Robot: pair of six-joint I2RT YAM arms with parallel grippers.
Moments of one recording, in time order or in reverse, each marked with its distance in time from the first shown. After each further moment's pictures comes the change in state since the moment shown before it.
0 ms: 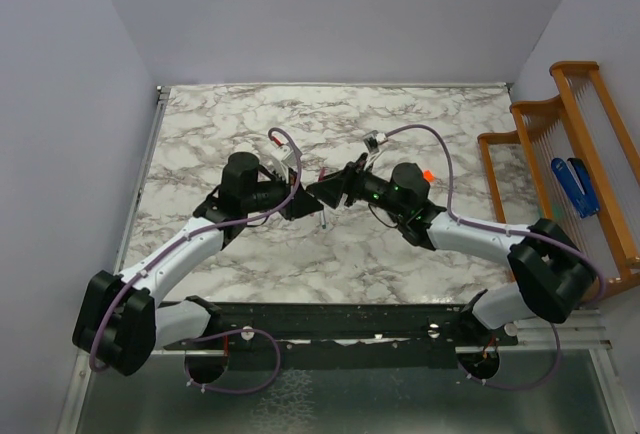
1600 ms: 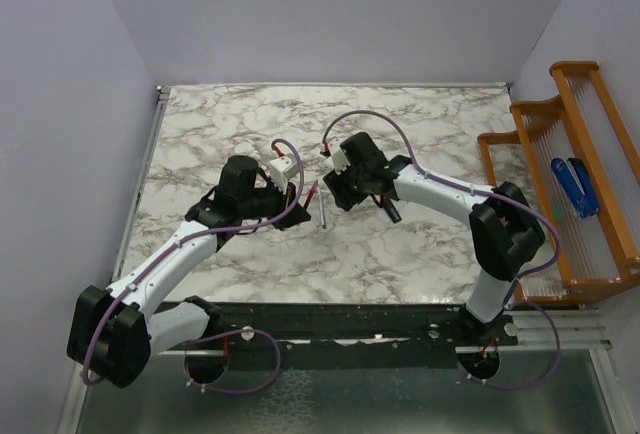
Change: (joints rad) left arm 0.001 -0.072 0.030 -0.305 -0.082 0.240; right arm -0.056 0.323 0.544 -1.168 0.289 -0.752
